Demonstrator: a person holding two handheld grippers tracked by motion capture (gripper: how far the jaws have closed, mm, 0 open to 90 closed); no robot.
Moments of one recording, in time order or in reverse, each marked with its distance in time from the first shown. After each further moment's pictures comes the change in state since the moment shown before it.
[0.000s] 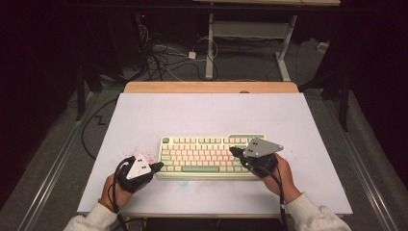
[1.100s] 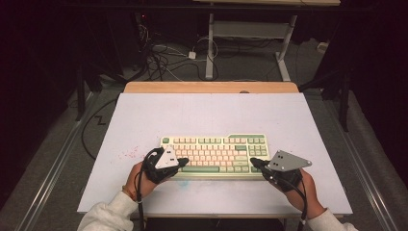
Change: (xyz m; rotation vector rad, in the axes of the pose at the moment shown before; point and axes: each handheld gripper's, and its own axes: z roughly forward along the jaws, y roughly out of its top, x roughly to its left) left arm -0.018 0.062 0.044 0.012 -0.127 0.097; right arm -0.002 -0.040 -0.047 0.023 -0.030 0.028
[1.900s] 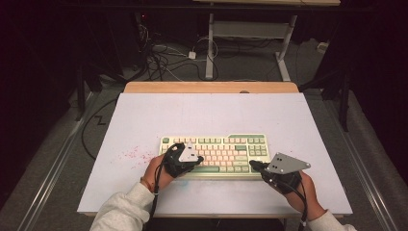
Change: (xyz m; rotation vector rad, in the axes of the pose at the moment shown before) left arm 0.000 0.025 0.040 0.073 -0.049 0.042; right arm 0.003 -0.001 0.001 0.002 0.016 -0.012
